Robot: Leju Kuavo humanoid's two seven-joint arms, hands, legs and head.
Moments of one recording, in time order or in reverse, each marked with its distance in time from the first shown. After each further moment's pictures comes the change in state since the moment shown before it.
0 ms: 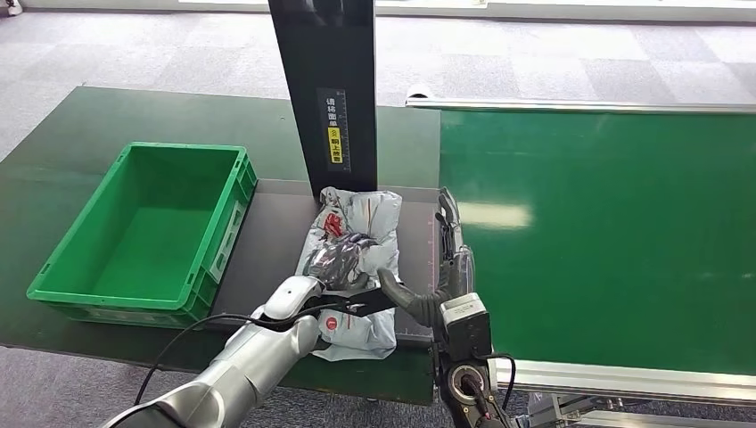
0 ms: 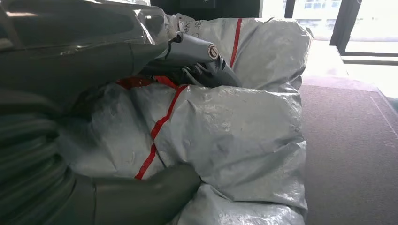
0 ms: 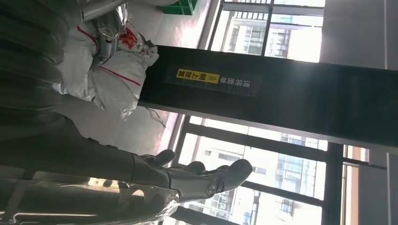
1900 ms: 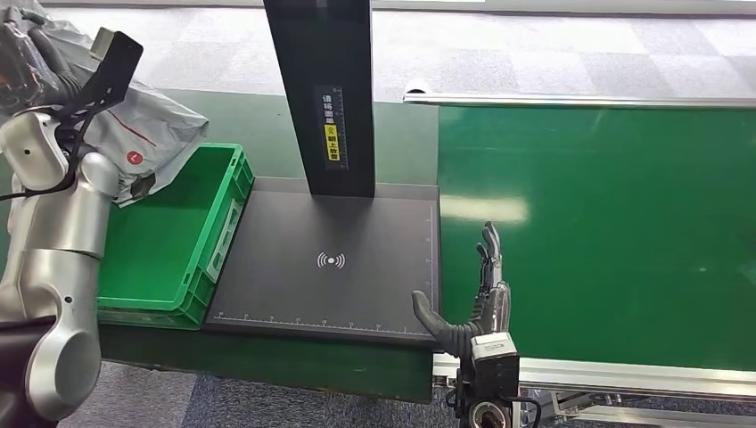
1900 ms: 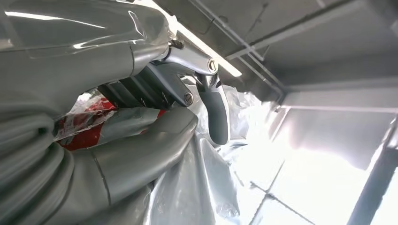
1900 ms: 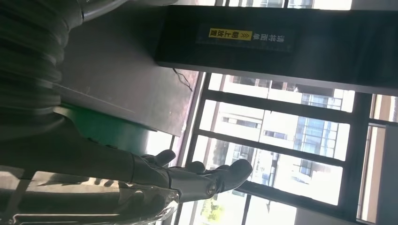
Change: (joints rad) left arm -0.365 0.422 0.536 -0.307 -0.247 0.358 0.270; right arm 0.164 -0.029 -0.062 -0.110 0.027 -0.087 -0.022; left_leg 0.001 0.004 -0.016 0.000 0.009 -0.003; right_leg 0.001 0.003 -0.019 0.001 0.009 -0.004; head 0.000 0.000
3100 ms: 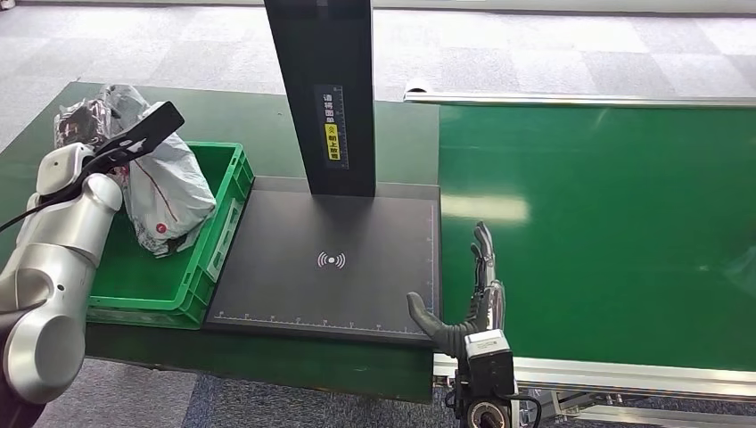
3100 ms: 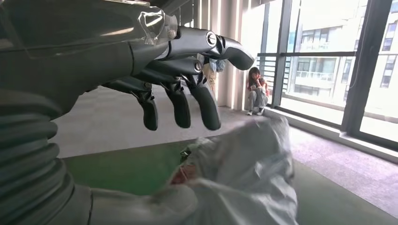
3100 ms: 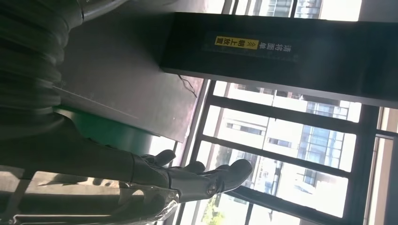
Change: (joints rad) left arm -0.051 0.038 0.044 0.349 0.056 -0.404 -0.152; right arm 0.000 0.000 0.000 0.000 0.031 0.027 0.029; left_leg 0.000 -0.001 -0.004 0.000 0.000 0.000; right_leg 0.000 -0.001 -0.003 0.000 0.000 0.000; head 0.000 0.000
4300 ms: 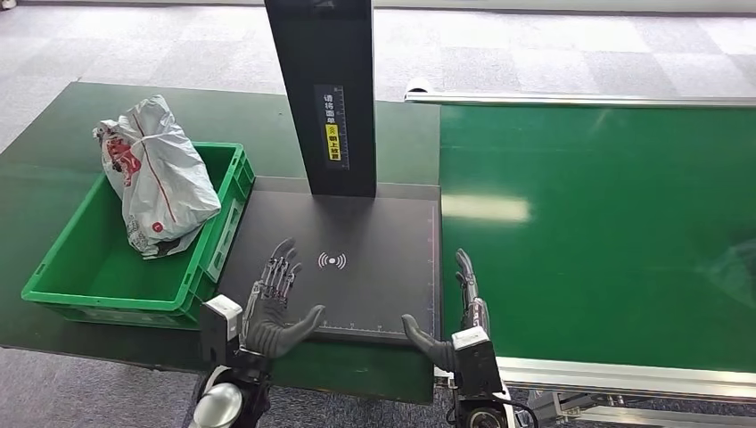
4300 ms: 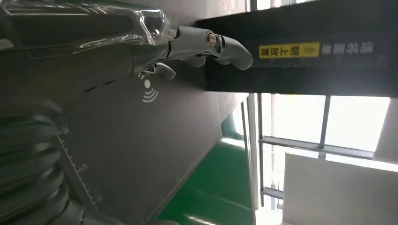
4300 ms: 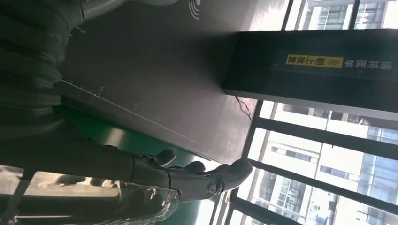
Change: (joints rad) left arm 1.009 -0.393 -0.394 -0.846 1.350 -0.170 -0.505; right arm 0.008 0.005 -0.067 0.178 0.006 0.087 0.022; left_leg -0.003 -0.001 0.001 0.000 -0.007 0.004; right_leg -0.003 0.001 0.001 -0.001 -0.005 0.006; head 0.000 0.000
